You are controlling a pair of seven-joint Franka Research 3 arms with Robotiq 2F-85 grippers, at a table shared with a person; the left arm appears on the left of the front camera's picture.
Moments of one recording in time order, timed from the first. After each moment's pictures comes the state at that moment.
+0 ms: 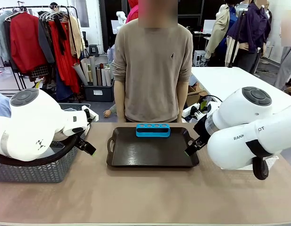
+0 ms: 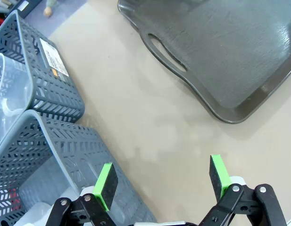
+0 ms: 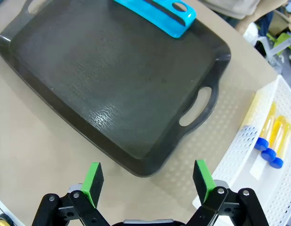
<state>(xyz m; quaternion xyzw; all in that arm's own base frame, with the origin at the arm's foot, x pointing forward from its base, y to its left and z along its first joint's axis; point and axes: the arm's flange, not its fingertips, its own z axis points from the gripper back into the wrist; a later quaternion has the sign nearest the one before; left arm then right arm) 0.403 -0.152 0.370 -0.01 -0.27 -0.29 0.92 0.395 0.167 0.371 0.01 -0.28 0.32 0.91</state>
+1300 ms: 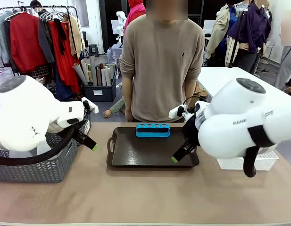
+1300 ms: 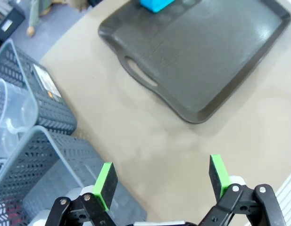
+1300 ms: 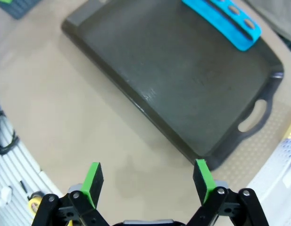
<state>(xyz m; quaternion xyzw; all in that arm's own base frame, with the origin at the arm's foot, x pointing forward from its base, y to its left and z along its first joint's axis) 0.386 -0.152 0.422 -0.07 -0.28 -0.34 0.90 0.362 0.209 0.406 0.10 -0.22 0.38 0.89</state>
